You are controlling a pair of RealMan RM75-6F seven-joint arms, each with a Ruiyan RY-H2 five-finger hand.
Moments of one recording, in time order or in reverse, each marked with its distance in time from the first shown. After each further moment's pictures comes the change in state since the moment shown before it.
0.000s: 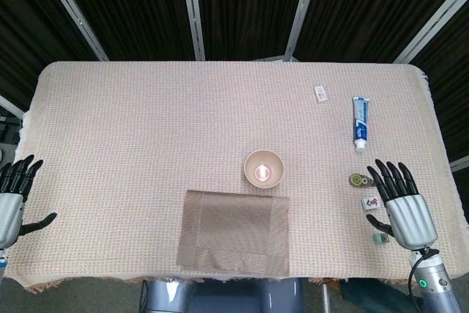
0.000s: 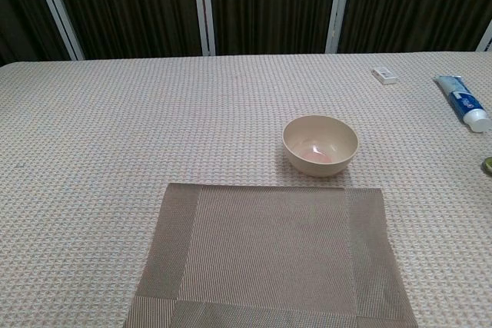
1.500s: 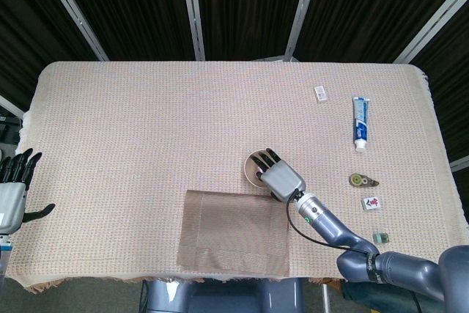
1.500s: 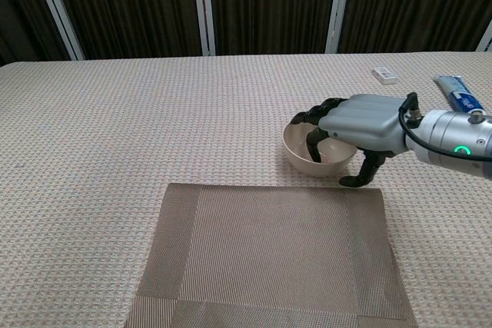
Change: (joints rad) left arm -0.051 -0.075 -0.047 0.116 -0.108 -0.100 0.027; right arm 0.543 -0.297 0.189 0.059 0.284 -0.849 -0.380
